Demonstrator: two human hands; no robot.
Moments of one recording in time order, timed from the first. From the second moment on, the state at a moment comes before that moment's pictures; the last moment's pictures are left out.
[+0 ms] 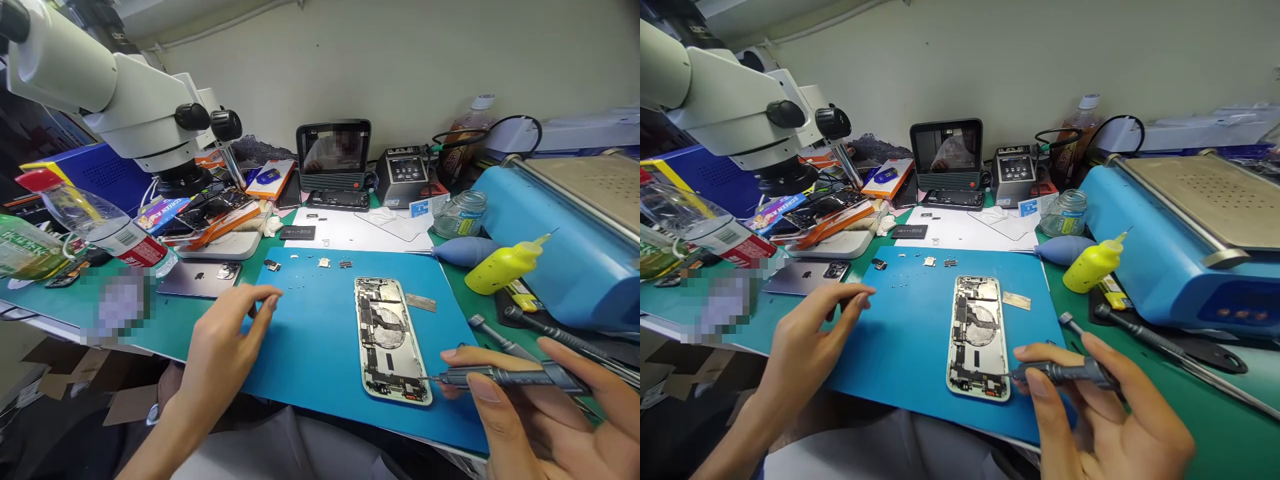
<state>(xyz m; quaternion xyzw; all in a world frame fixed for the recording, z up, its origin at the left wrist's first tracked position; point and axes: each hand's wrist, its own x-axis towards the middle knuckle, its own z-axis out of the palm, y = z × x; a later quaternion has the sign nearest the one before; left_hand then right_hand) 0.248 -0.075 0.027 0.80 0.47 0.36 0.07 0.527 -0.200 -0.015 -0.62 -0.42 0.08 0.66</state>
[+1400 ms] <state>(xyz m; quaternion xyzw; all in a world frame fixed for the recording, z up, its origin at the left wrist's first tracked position) 0.320 -0.115 -0.005 0.72 0.49 0.30 0.40 0.543 -0.220 0.007 -0.63 -0.43 0.15 0.63</state>
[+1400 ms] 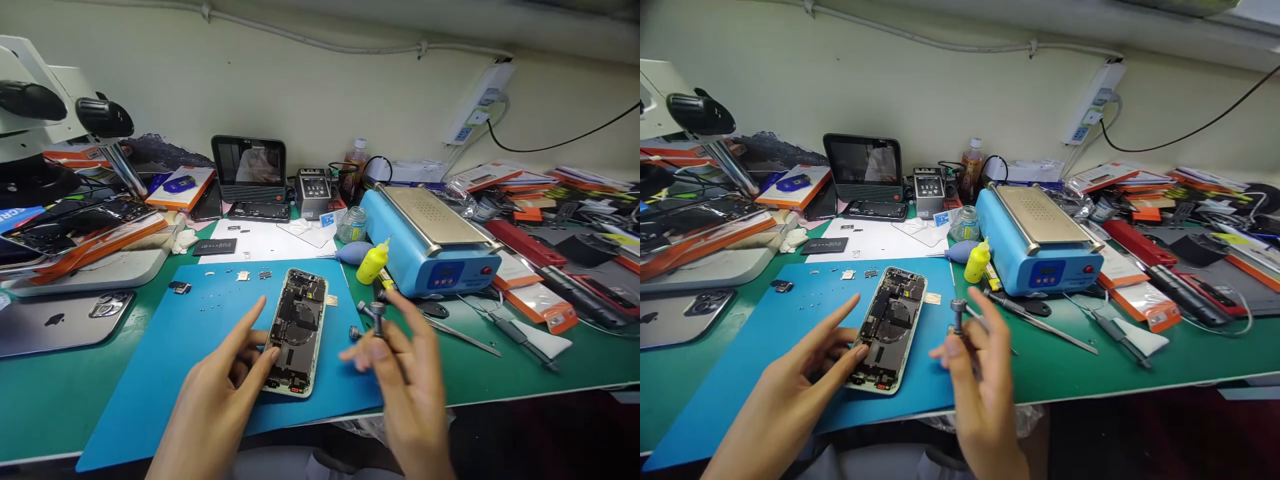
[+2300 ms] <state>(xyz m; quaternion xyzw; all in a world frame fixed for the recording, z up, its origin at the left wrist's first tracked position) 0.317 -0.105 0.009 0.65 0.38 0.27 0.59 0.636 -0.202 0.032 -0.71 -0.67 -0.15 0.18</state>
